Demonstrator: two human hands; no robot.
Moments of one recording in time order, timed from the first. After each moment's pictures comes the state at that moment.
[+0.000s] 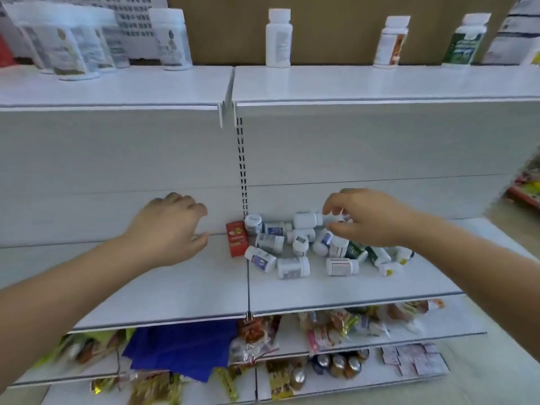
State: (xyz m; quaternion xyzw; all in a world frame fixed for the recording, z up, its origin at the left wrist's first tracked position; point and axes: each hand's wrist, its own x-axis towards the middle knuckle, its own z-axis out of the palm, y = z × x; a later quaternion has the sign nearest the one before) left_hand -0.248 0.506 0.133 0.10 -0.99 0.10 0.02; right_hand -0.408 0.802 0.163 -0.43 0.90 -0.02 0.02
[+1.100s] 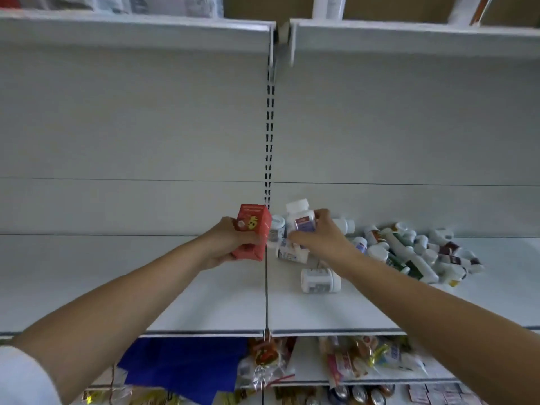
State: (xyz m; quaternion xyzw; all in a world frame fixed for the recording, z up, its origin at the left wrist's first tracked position) left_hand -0.339 0.477 -0.001 0.22 -0.72 -0.65 -0.03; right_hand -0.421 0.672 0.019 -0.22 0.80 -0.53 0.18
